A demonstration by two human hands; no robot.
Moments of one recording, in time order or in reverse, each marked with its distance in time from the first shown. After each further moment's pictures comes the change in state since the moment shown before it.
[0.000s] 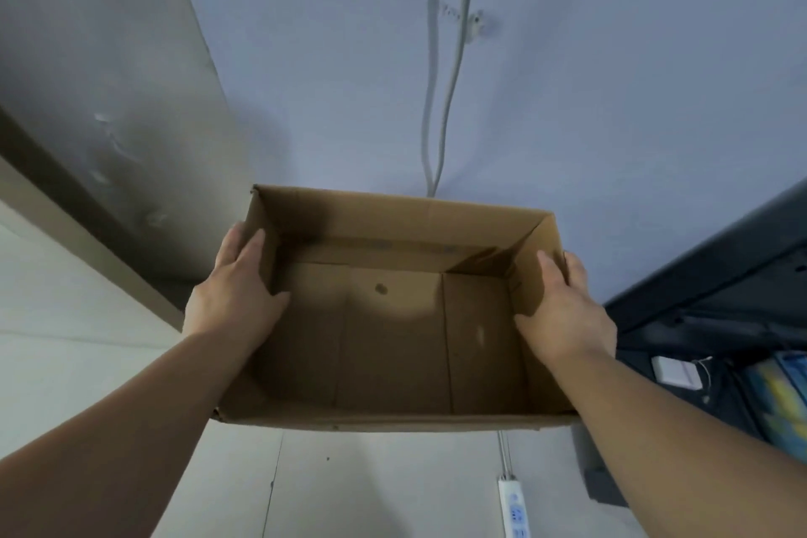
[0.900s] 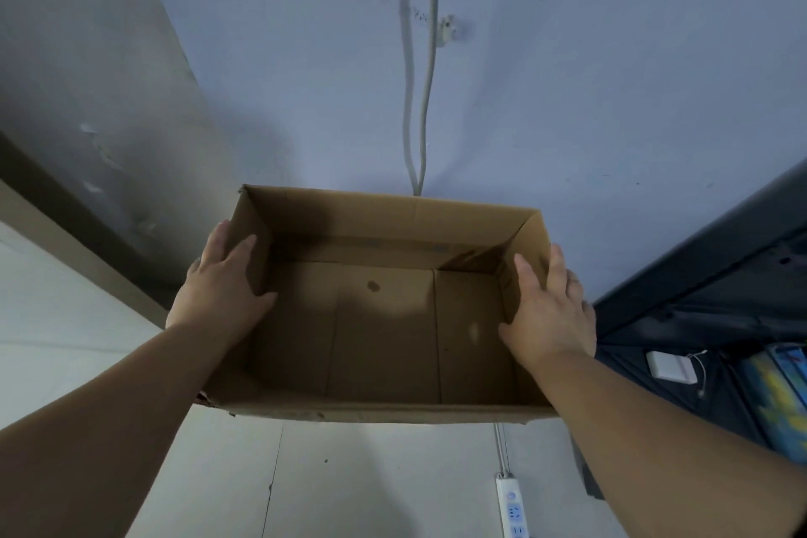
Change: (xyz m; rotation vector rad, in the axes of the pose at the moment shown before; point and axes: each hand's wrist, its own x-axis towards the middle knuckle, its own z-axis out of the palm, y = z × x) left_hand 0.013 0.002 -0.003 0.089 -0.089 0.032; right_hand 0.001 0.002 0.005 -0.134 0.003 -0.065
